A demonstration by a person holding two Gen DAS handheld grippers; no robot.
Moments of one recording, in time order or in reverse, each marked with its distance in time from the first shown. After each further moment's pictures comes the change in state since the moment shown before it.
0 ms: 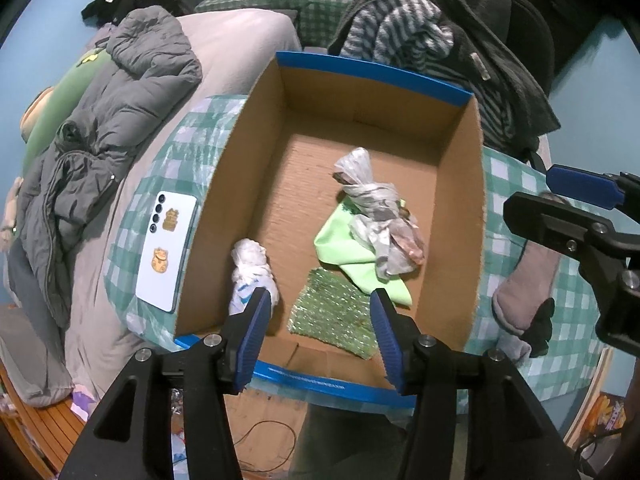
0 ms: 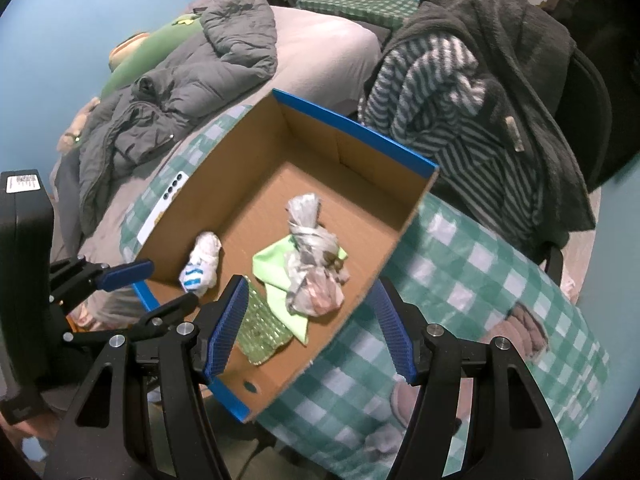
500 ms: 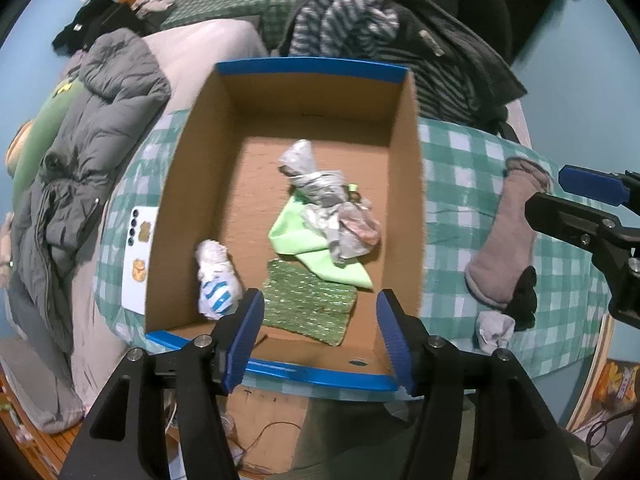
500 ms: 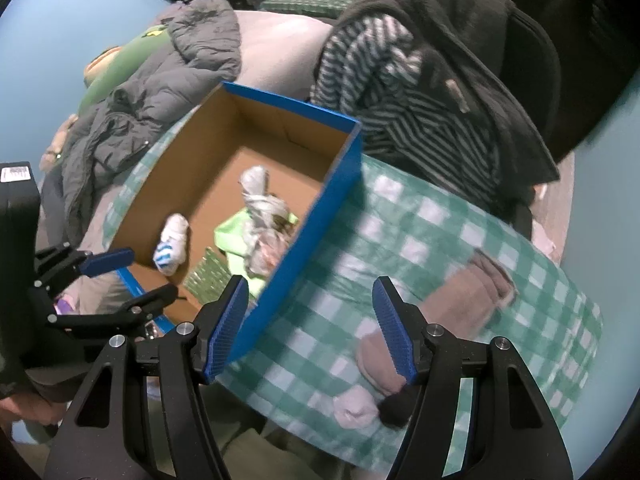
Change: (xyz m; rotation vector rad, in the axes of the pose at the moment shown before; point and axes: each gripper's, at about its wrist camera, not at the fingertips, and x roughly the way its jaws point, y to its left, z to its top) left arm -0.009 -0.049 -0.013 0.125 0.002 -0.020; right arm -0.031 -0.045 -0.049 0.103 -0.001 -0.062
